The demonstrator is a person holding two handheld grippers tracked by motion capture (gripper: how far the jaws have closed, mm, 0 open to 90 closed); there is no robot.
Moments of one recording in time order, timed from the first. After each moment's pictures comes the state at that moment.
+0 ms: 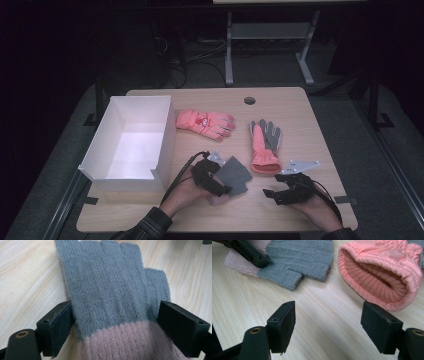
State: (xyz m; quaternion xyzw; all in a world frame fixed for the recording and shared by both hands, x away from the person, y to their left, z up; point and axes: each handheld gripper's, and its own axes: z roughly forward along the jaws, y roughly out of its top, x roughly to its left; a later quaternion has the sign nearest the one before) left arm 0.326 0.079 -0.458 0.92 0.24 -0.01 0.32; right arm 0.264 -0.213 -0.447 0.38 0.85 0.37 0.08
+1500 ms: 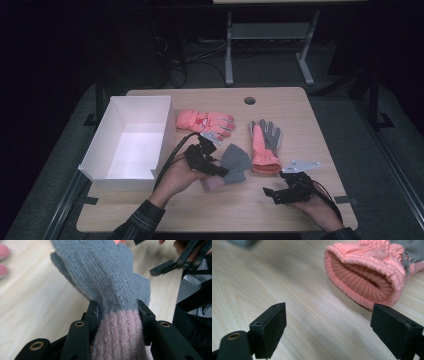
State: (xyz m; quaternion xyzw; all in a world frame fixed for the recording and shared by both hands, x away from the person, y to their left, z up) left arm 0.338 0.091 -0.372 0.91 0.25 -0.06 0.33; right arm 0.266 -0.213 -0.452 0.41 0.83 0.37 0.10
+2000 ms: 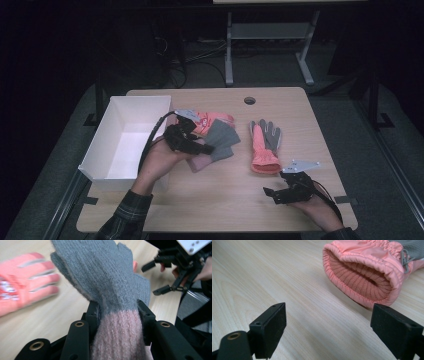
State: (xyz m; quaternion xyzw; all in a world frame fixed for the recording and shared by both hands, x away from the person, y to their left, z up) left arm 0.354 0.138 -0.315 0.88 0.28 0.00 0.38; right arm 0.267 -0.214 -0.454 0.41 0.83 0.37 0.11
